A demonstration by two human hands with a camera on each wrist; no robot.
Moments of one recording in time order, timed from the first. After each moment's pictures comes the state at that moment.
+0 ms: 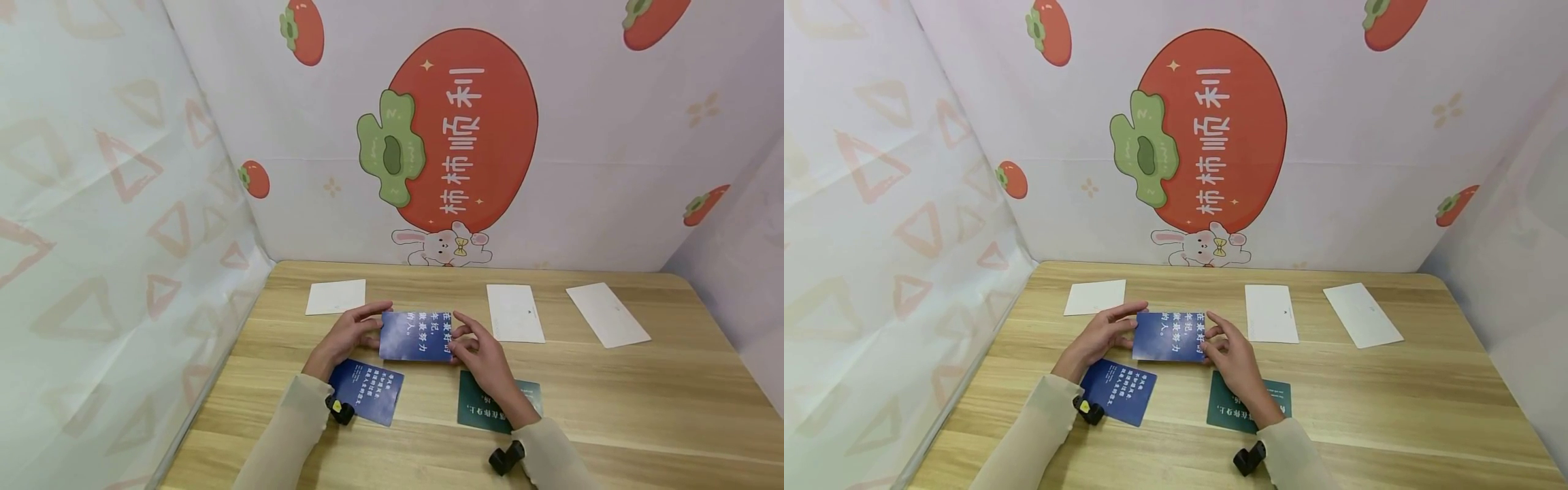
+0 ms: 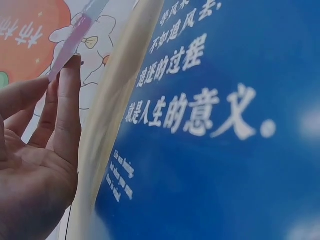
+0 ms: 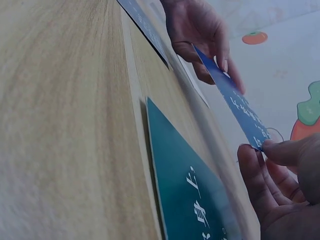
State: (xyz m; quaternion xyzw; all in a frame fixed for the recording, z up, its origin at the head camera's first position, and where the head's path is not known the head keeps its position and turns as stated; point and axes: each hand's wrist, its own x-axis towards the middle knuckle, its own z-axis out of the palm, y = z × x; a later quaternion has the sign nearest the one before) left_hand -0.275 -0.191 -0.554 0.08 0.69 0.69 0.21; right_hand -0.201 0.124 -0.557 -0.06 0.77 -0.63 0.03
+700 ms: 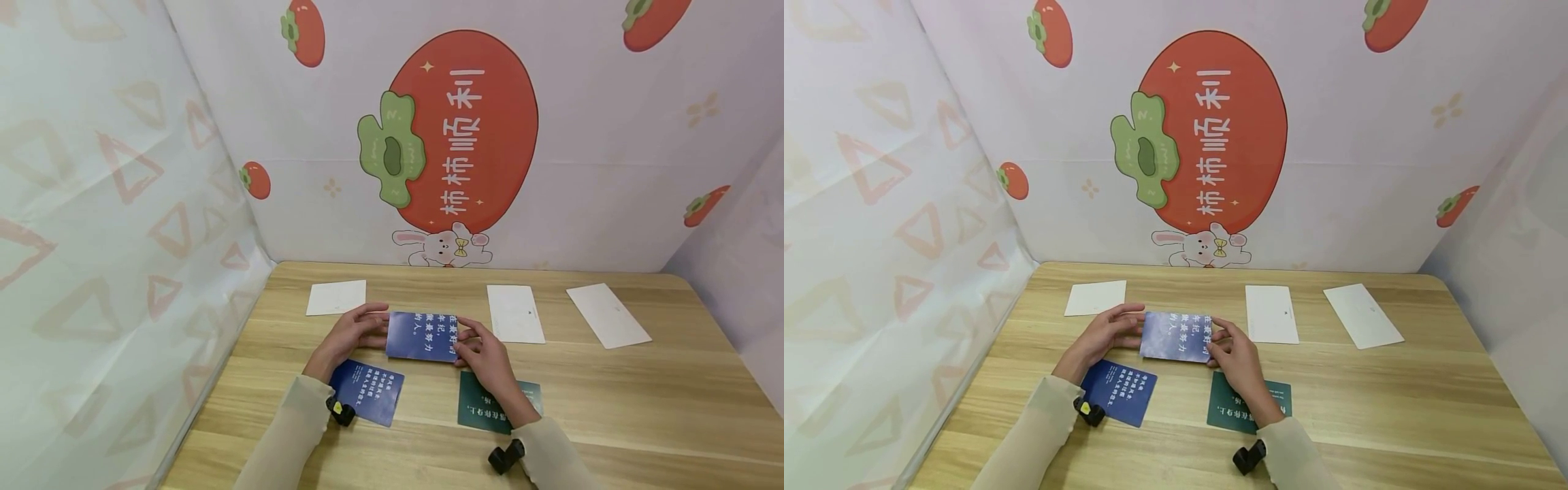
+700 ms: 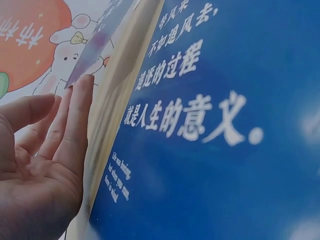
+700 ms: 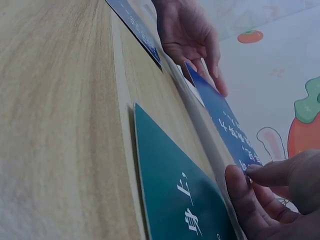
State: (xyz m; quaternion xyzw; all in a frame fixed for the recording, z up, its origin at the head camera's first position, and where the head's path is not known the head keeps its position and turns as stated) left_hand -0.274 -0.190 -0.555 0.04 0.68 0.70 0.21; right_hand -0.205 0.123 -0.558 0.02 0.80 -0.60 0.04
